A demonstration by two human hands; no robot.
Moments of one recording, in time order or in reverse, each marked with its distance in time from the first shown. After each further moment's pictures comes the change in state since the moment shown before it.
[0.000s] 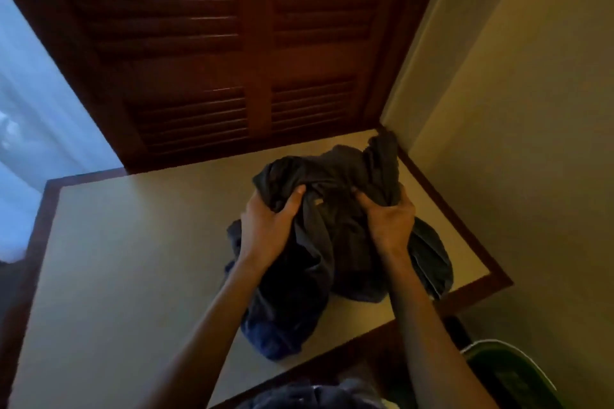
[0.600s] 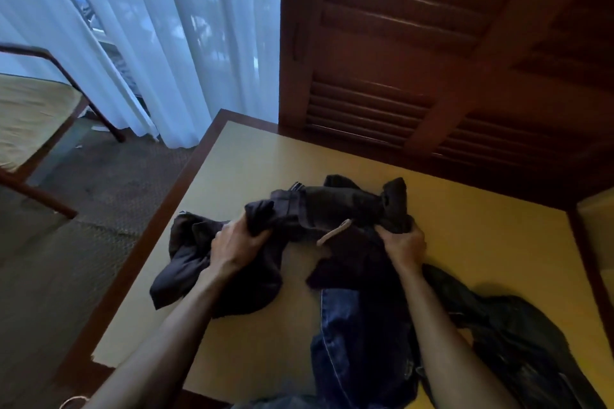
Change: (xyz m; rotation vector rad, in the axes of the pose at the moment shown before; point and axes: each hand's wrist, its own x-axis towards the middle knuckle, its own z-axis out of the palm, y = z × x) left_hand 0.045 -0.222 -0.209 0.676 0.267 -0.520; right_hand 0.018 0.088 0.256 -0.515 -0.548 0.114
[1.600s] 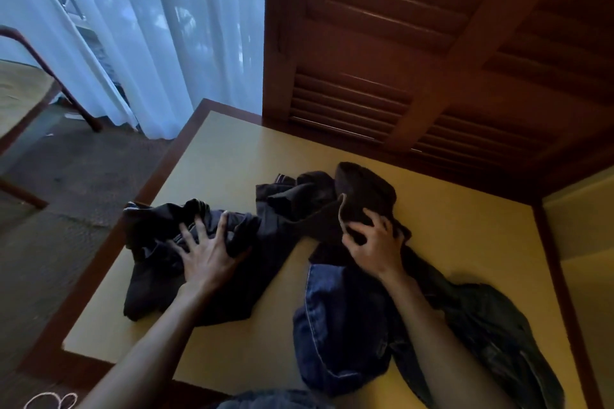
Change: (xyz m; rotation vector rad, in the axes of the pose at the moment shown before) left_hand -0.027 -0.038 0.042 0.323 -0.085 -0.093; right_hand -0.027 0.014 -0.023 -0.637 -0.313 -0.477
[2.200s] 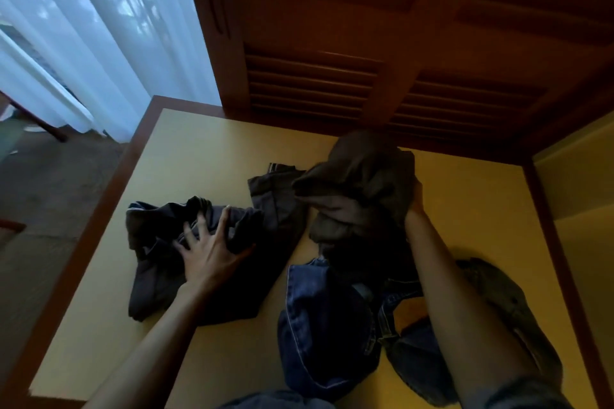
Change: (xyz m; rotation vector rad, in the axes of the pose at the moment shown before) left_hand 0.017 0.064 0.005 0.039 -0.063 0.099; right_hand 0.079 0.064 -0.066 1.228 0.162 0.423
